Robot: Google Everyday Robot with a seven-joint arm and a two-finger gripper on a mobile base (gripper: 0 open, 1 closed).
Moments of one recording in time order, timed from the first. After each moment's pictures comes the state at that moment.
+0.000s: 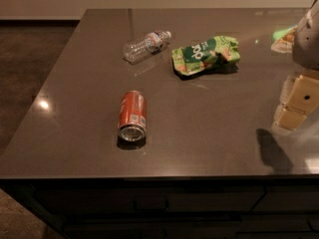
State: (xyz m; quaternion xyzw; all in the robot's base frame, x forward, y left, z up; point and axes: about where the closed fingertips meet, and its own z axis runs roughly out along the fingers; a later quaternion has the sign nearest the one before) arm 0.438 -0.216 0.978 -0.60 0.78 -0.04 0.16
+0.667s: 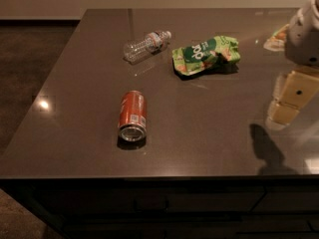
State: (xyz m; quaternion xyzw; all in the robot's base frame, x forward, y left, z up) arm 0.450 -0.209 0.976 -0.61 0.77 -0.03 0.16
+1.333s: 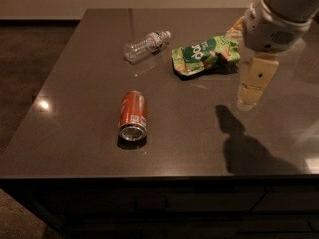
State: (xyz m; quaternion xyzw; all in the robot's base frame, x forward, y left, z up) arm 0.506 -0.168 0.967 -0.68 0.71 -0.03 0.16
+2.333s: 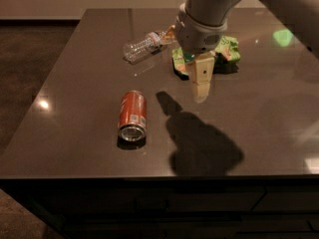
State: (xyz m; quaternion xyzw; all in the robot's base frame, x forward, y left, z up) arm 0.559 -0.061 0.932 -0.83 0.54 -0.03 0.15
